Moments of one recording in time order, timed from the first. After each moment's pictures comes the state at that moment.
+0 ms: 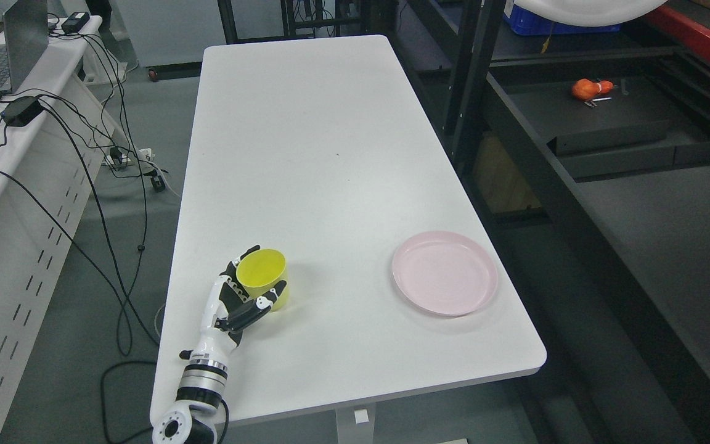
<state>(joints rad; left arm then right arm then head) -0.21 0.00 -0.06 -1.31 0.33 -0.24 -0.07 0.00 0.00 0.00 -0.24 0.00 0.09 -0.12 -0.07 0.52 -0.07</state>
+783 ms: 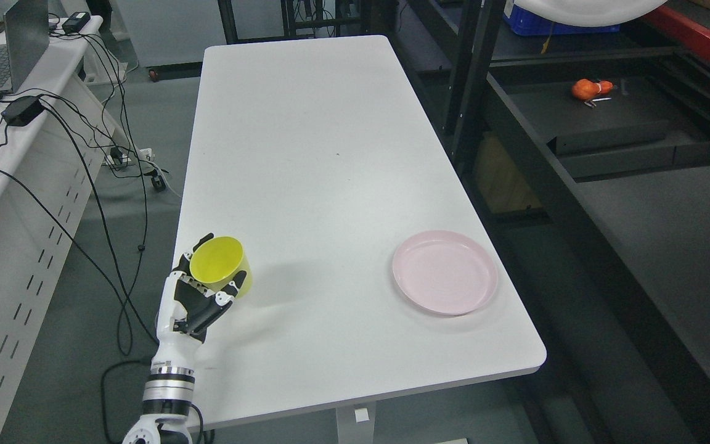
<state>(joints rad) -0.13 0.00 0.03 -1.46 0.36 -0.30 -0.08 0.00 0.00 0.00 -0.24 0.00 0.09 -0.12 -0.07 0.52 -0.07</state>
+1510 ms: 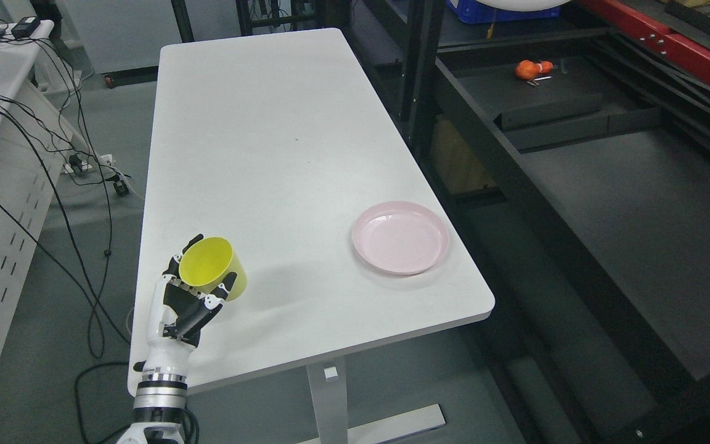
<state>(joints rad) -0.09 0.00 0.04 -1.52 0.43 -0.29 -0.10 0.00 0.00 0.00 -0.24 0.00 0.09 -0.12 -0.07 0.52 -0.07</state>
